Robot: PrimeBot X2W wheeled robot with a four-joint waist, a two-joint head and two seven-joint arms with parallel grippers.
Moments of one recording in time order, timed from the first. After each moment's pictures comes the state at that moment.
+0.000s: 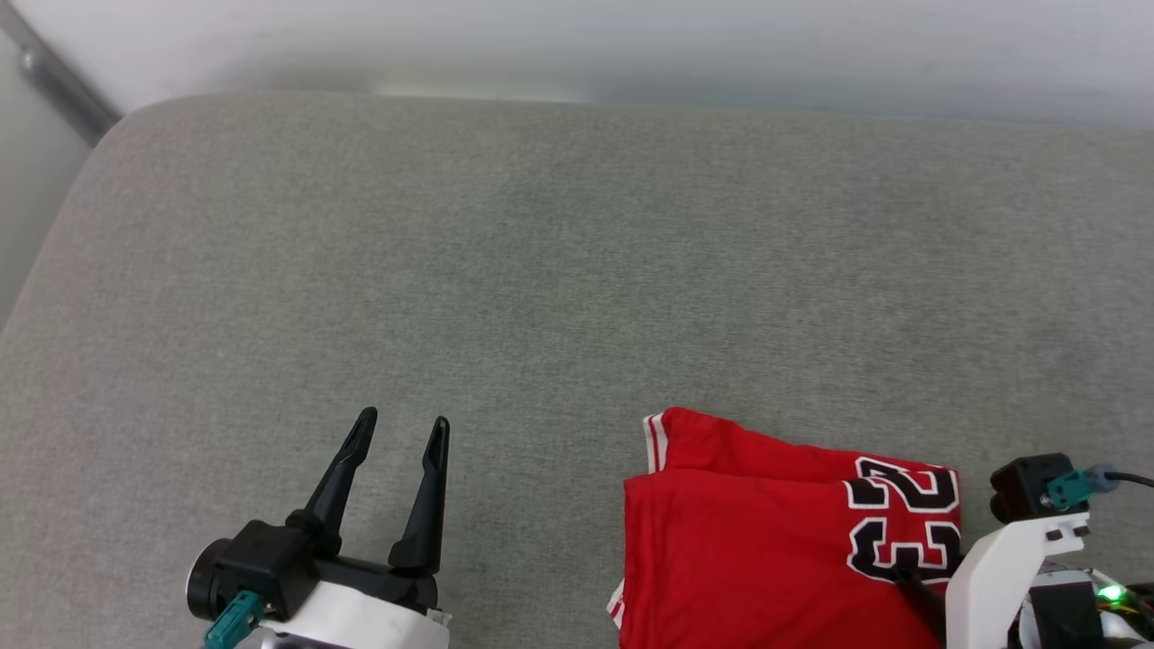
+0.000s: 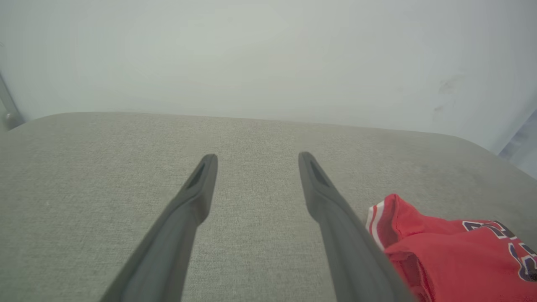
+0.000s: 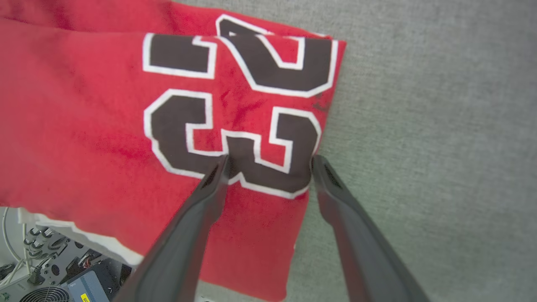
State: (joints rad) left arm 0.03 0.13 -0.16 -0.06 -0.28 -0.13 -0.26; right arm 0.06 -0.19 -0.01 -0.18 0.30 0.13 0.92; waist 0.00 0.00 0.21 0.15
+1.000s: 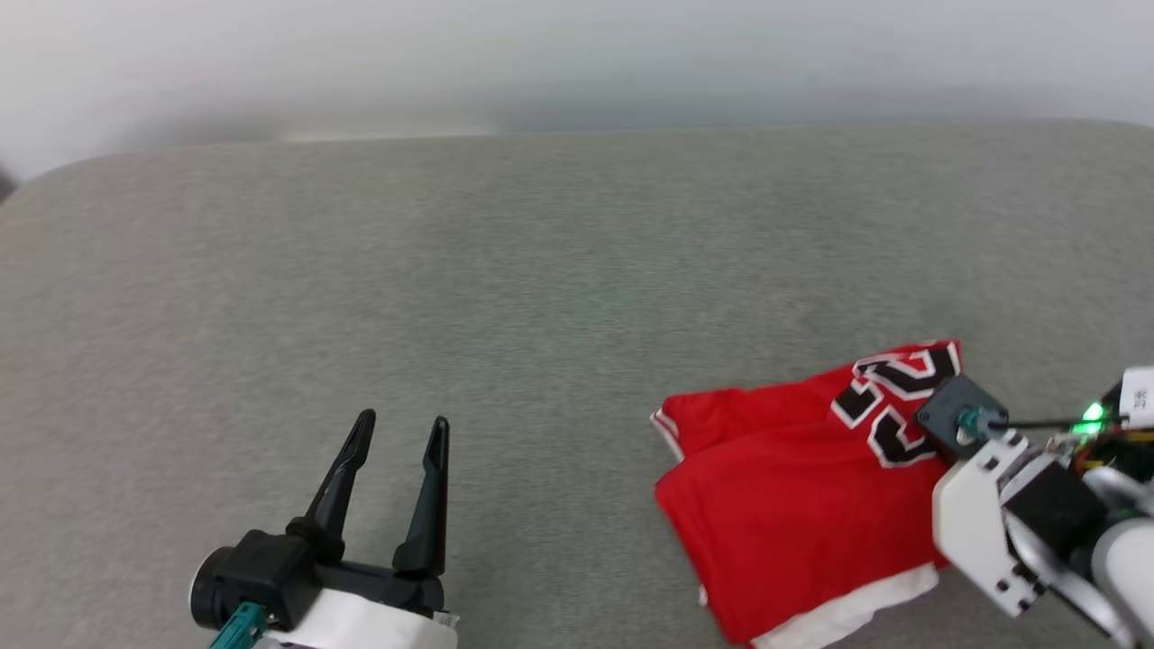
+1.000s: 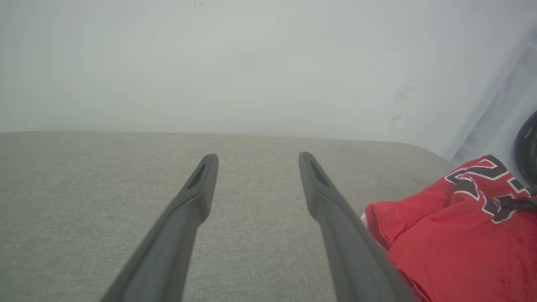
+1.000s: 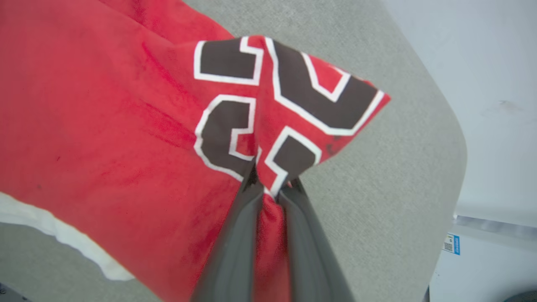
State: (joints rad) left arm 0.05 0.08 -0.14 -0.08 -0.26 -0.13 -0.26; right arm -0.29 -0.66 0.51 -0.11 0.21 0.13 0.69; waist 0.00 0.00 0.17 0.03
